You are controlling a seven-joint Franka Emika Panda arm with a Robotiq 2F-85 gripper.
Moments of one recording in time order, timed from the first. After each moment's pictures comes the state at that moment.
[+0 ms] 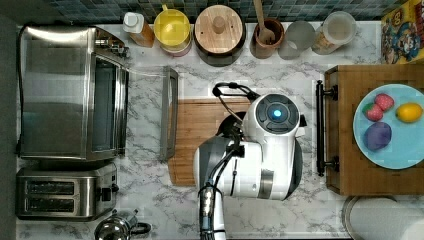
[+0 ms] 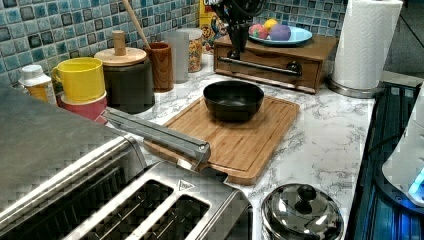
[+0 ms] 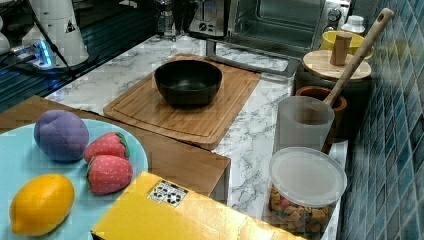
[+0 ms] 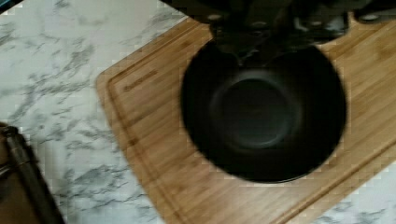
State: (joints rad) arm -0.06 -0.07 -0.08 -2.22 -0.04 0.41 -0.32
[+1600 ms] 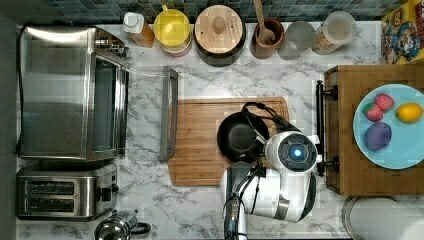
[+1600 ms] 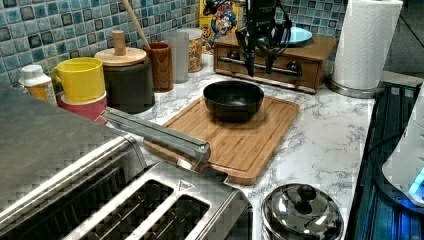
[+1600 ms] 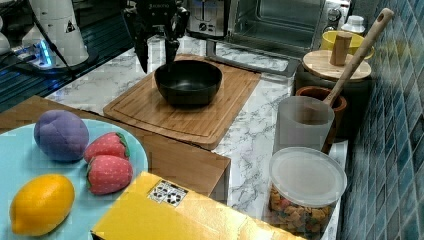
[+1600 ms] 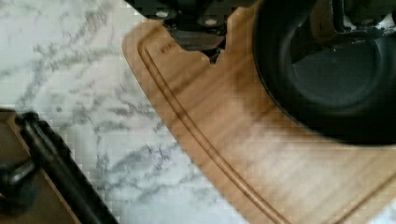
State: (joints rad) arm -0.16 -0.09 -0.11 -2.47 -0.10 0.78 -0.29
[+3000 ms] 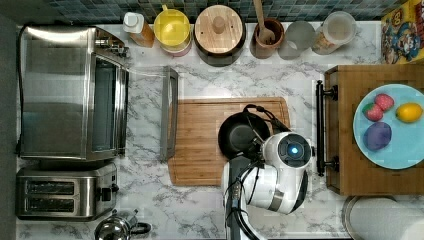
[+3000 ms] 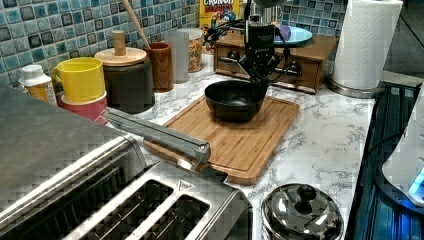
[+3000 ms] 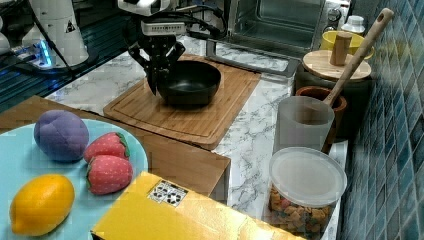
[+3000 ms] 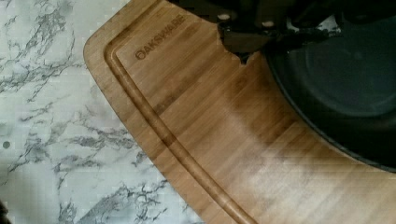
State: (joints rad) arm -0.15 0.04 -0.12 -2.51 -0.01 0.89 -0.28
